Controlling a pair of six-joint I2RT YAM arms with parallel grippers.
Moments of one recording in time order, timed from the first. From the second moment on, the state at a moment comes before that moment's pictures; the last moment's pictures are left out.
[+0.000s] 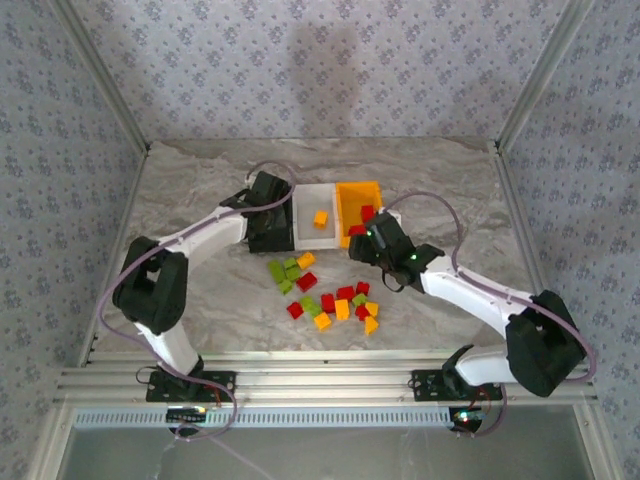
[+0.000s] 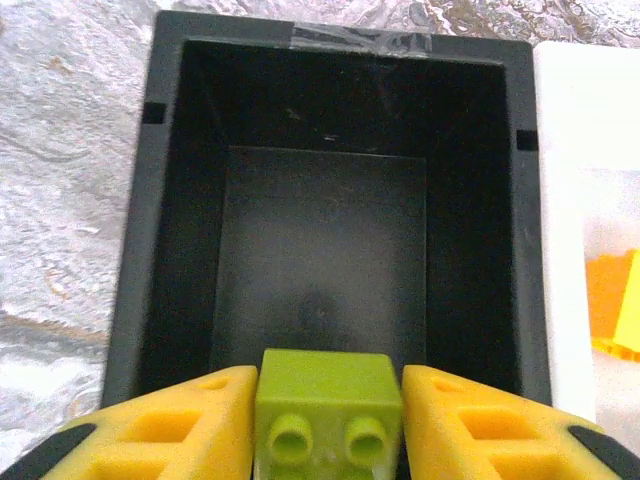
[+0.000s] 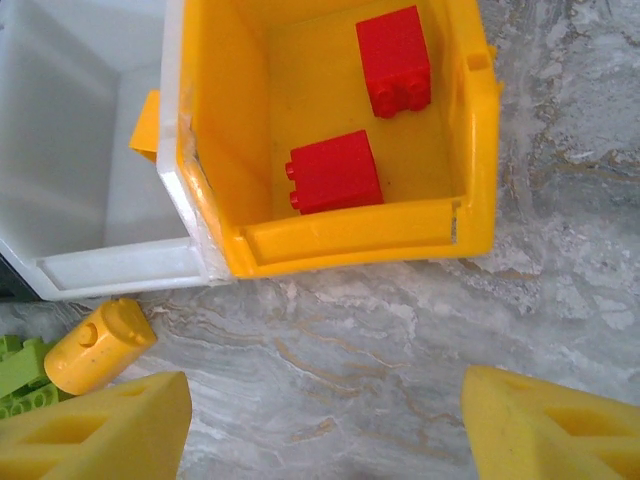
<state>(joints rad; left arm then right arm) -0.51 1.75 1.24 -0.45 -0.28 -0.53 0.66 1.32 0.81 -0.31 0.23 0.66</state>
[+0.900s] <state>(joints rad) -0.67 0.94 0.68 -0.46 -0.15 -0.66 0.89 1.66 1.01 -0.25 0.12 0.51</state>
